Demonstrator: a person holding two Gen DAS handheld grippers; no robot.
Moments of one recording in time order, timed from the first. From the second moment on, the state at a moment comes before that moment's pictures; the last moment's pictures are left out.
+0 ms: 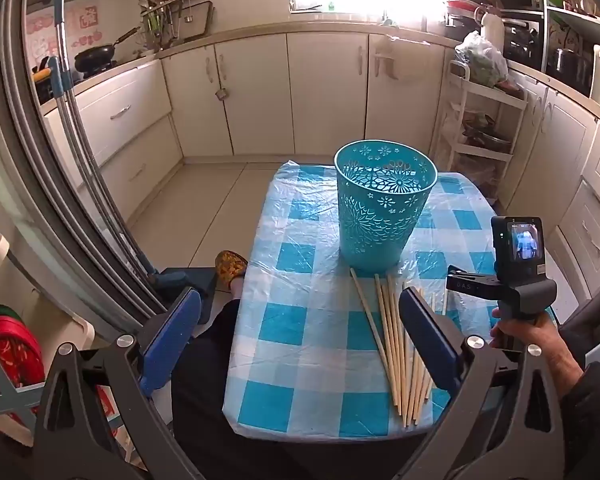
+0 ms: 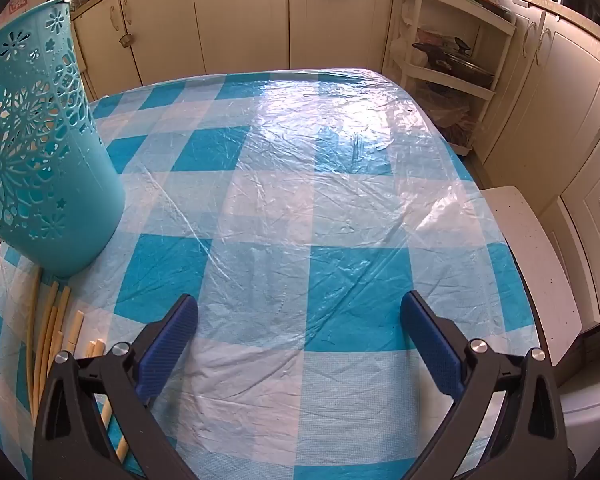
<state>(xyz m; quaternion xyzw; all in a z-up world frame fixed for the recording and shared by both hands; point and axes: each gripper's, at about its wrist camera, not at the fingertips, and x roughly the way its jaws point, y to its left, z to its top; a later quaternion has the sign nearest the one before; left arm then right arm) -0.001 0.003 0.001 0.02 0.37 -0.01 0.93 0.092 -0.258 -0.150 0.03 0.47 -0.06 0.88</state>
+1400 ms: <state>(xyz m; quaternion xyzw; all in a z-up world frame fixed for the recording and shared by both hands) -0.150 0.035 0.089 0.00 0.24 -0.01 0.97 -0.223 -0.158 0.115 0.11 0.18 0.01 0.98</state>
